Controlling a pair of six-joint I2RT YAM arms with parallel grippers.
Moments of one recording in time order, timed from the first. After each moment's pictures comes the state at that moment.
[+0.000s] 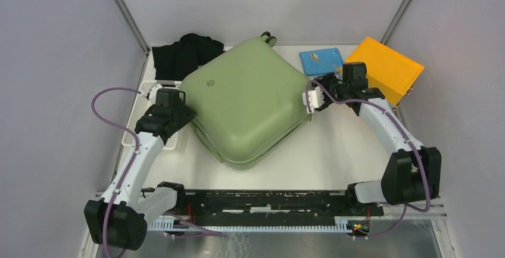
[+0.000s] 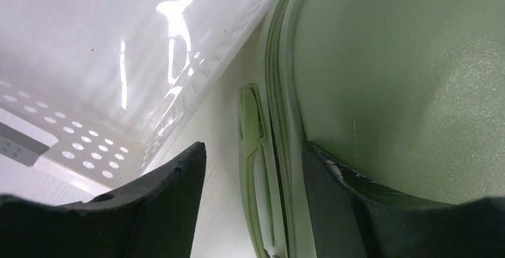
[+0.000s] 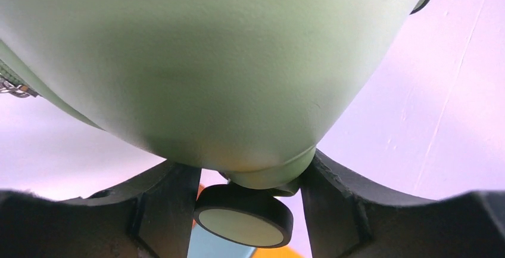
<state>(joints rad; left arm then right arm) -0.15 0.99 0.85 -0.72 -0.26 -0.74 0.14 1.42 1.10 -0.46 -0.57 -1.73</state>
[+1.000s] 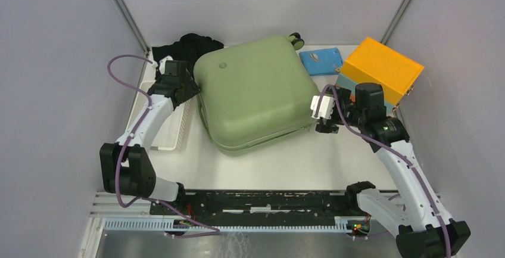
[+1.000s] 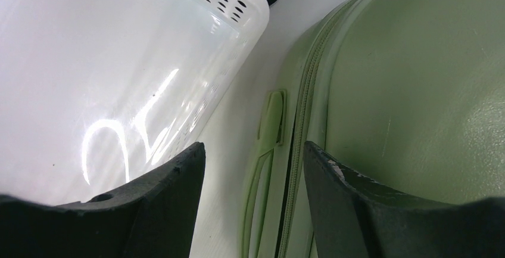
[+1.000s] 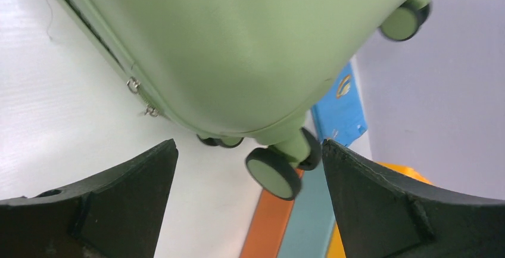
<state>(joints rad) -0.13 1.42 1.13 -0.53 -0.27 -0.61 0.24 0.91 0.92 -0.64 -0.46 -1.09</state>
